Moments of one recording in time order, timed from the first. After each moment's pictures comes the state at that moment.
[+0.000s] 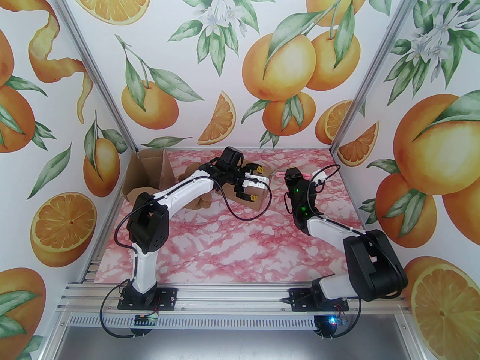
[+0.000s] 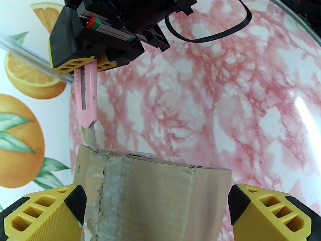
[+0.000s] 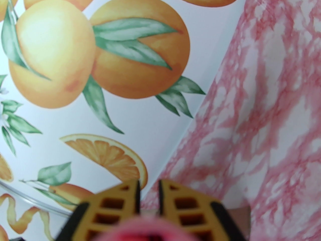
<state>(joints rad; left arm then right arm) -0.66 2.02 1.73 -0.43 0.57 1.16 0.25 1.46 0.62 0.76 0.31 1.19</state>
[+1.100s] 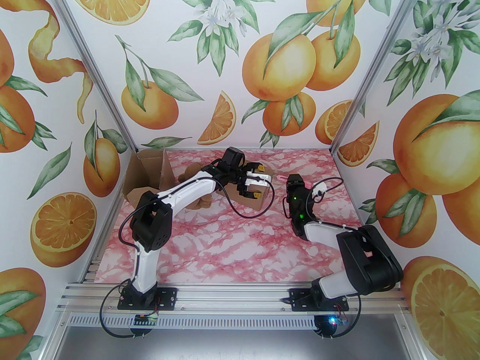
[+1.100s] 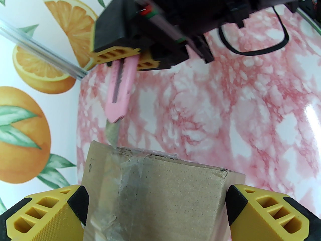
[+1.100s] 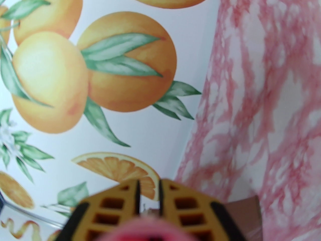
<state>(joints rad) -0.67 2.04 1.72 -0.34 0.54 1.10 0.28 1.52 0.49 0.98 0.43 1.45</state>
